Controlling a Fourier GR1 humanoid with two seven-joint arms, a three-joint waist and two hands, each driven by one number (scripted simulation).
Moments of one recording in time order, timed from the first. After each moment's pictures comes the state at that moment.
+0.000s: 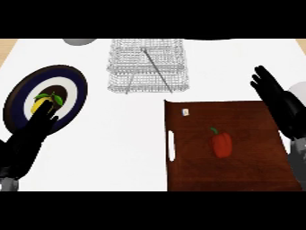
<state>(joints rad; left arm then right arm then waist) 0.05 0.42 -0.09 -1.60 0.37 0.08 0.18 -0.24 -0.42 0.06 -1.42 -0.30 0.07 0.09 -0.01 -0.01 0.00</state>
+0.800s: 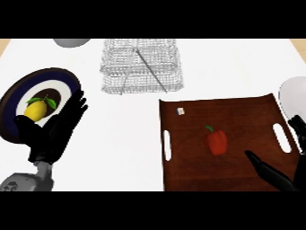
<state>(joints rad) -0.09 0.30 -0.19 -1.56 0.30 0.11 0.20 0.21 -0.17 -0.05 -1.67 -0.02 -0.31 -0.60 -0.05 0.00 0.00</state>
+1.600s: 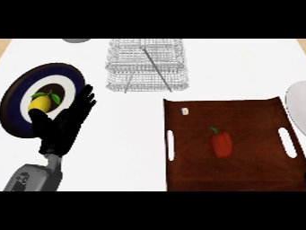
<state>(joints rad) -0.15 0.27 -0.21 -1.51 0.27 0.10 0.19 0.72 -0.13 0.16 -2.06 0.82 -0.56 -0.09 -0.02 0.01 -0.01</state>
